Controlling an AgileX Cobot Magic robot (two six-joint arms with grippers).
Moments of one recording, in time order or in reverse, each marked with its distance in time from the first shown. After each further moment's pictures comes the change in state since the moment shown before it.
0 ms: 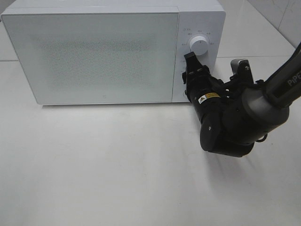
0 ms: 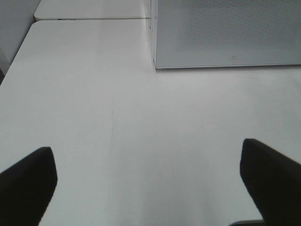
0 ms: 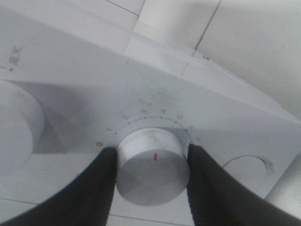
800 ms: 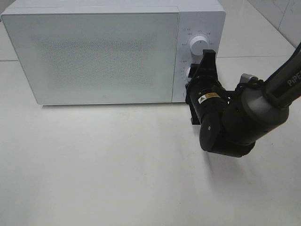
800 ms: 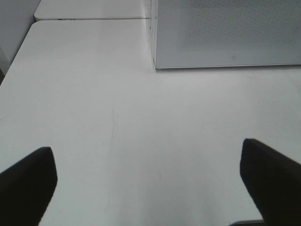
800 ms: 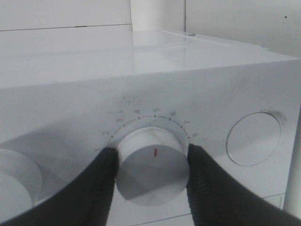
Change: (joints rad) left arm 0.000 0.000 0.000 0.000 0.000 0.000; right arm 0.001 0.000 0.000 0.012 0.000 0.448
